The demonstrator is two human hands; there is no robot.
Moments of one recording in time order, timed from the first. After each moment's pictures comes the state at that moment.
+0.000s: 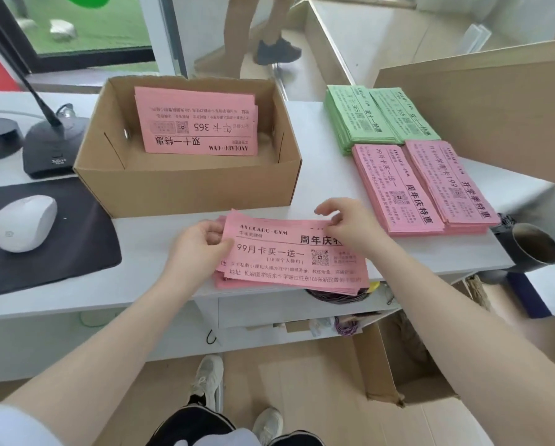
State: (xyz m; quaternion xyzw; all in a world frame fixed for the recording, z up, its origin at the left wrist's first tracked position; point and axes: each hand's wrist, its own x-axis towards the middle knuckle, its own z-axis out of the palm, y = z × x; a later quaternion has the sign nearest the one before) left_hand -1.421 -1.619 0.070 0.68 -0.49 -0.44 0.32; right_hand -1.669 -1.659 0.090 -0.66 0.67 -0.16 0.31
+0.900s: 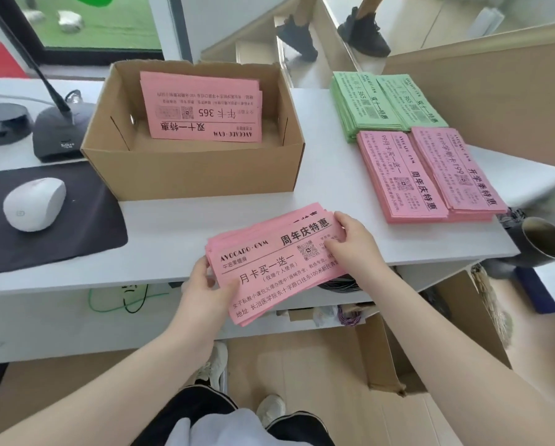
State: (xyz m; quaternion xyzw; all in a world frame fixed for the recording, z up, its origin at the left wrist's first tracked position) left_hand -1.445 -1.528 0.067 0.67 -0.31 -0.56 0.38; right_hand -1.656 -1.607 0.063 -0.57 0.71 -0.21 0.34
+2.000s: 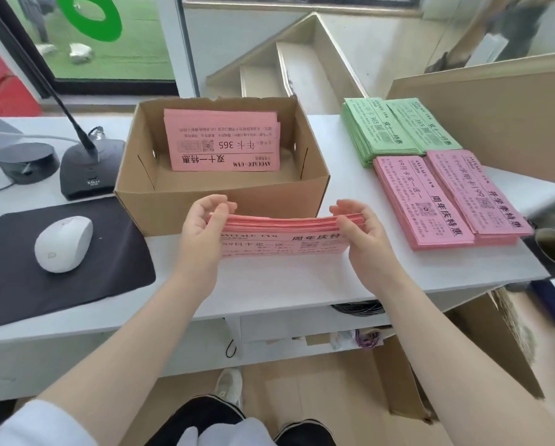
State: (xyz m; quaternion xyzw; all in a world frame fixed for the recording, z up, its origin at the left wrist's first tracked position) left_hand -1.398 -1.636 0.096 0.52 -0.39 -0.50 0.57; right_hand -1.626 -1.638 0.081 -0.43 0.49 -0.52 0.55
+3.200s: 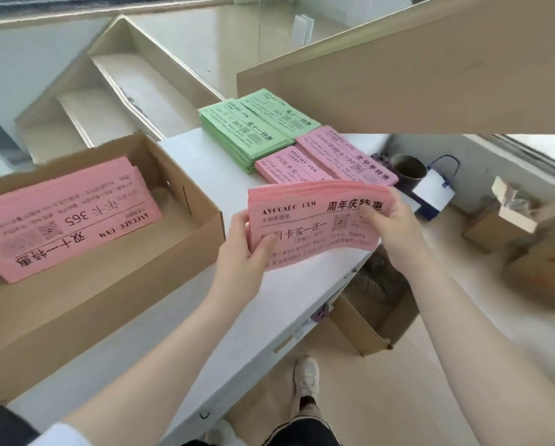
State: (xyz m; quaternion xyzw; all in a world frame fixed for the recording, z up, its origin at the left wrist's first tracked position) left_hand -1.524 -1.681 0.107 0.36 -0.68 -0.55 0.33; right_hand -1.739 -1.604 0.113 -0.31 0.70 -0.58 0.27
